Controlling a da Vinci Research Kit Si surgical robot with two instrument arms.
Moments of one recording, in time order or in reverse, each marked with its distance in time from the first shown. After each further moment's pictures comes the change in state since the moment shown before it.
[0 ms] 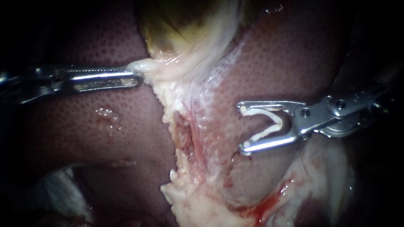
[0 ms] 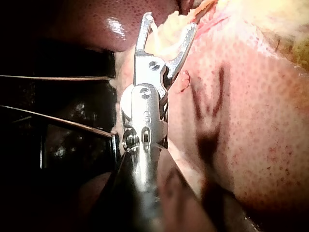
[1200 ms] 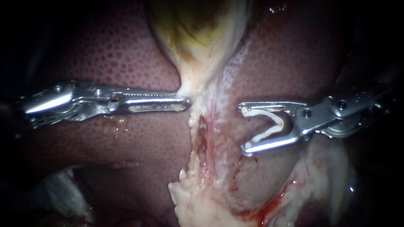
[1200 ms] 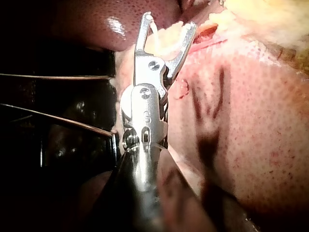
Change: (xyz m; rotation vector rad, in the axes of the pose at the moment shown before) right arm 0.001 0.000 -0.001 0.006 0.000 -0.005; left arm -0.008 -0.001 0.011 -0.035 -0.128 0.029
